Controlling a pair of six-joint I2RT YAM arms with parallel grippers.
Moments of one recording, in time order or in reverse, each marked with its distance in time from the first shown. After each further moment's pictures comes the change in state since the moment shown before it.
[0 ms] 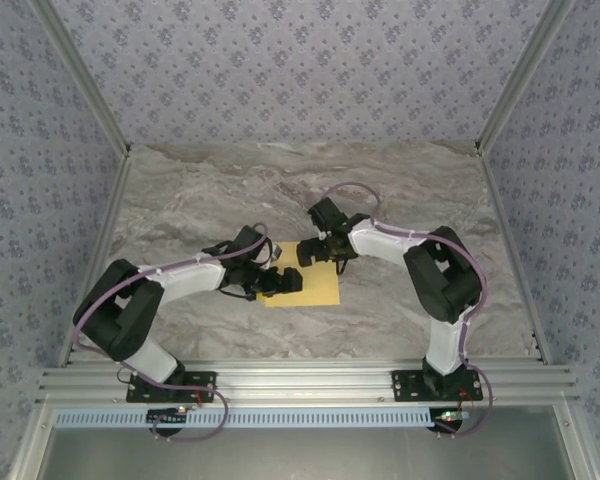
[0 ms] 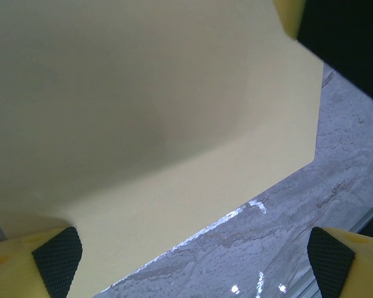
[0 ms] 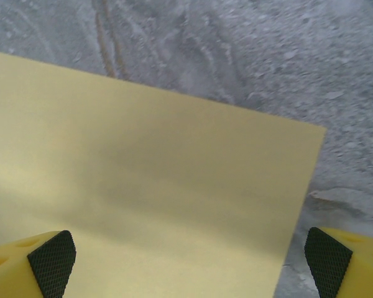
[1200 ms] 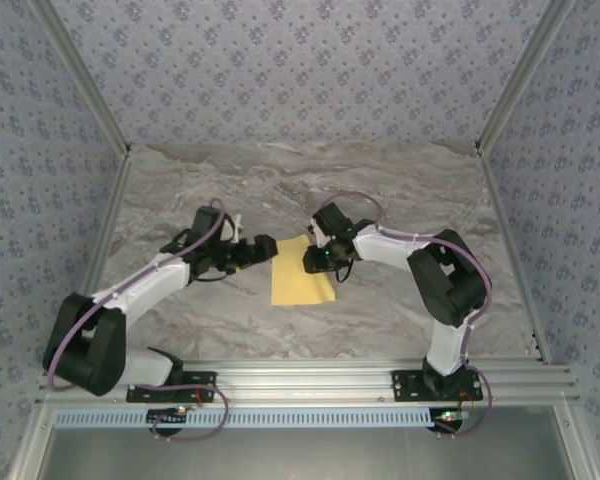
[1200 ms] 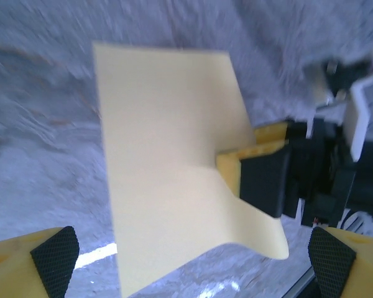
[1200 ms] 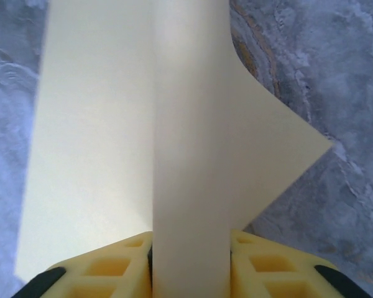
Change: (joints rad) left arm 0.266 -0.254 -0.023 0.043 0.039 0.008; right arm -0.027 -0.059 -0.100 0.082 -0.272 -0.001
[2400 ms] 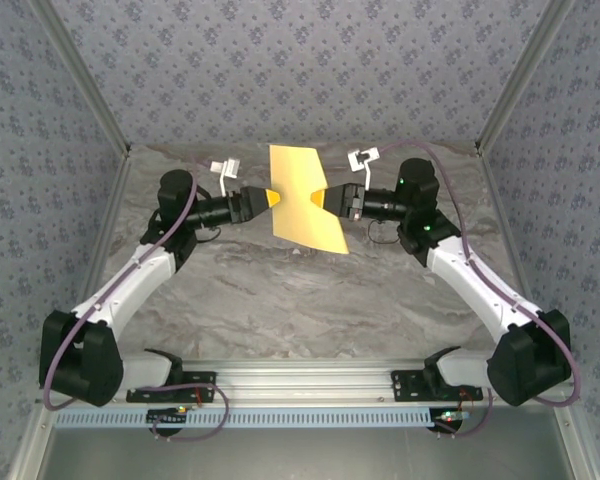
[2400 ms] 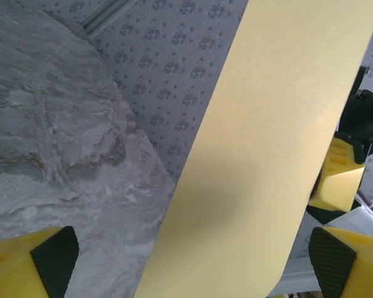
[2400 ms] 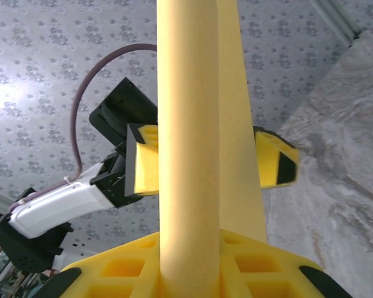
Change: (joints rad) left arm 0.052 -0.037 0.160 0.527 0.453 -0.238; right arm -0.207 -0.540 -0.055 0.609 -0.688 0.417
